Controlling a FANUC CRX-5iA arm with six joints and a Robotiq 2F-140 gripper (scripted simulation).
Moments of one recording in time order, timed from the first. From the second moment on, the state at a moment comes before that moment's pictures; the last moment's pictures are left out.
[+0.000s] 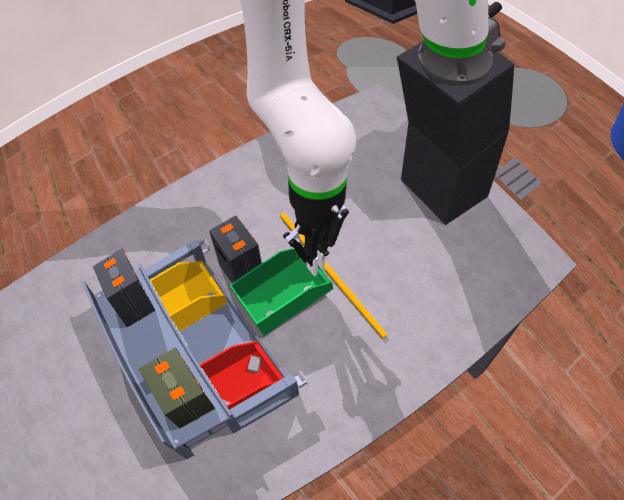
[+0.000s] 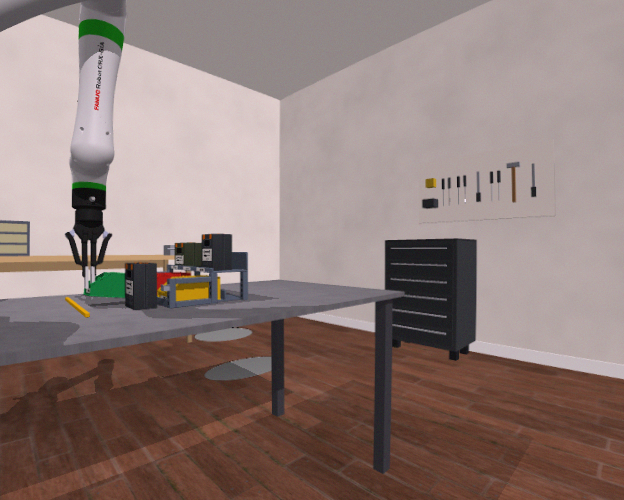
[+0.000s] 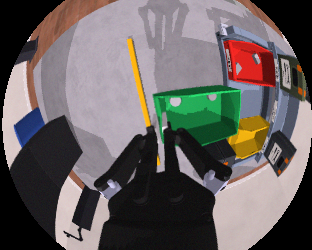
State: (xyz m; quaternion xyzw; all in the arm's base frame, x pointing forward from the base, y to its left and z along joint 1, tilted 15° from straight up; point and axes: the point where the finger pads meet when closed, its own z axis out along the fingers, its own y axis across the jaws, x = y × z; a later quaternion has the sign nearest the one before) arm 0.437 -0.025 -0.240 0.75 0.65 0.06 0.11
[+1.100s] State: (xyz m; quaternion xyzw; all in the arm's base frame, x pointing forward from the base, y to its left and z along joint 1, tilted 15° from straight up) arm 0.437 -0.025 -0.249 0.75 0.65 0.06 0.11
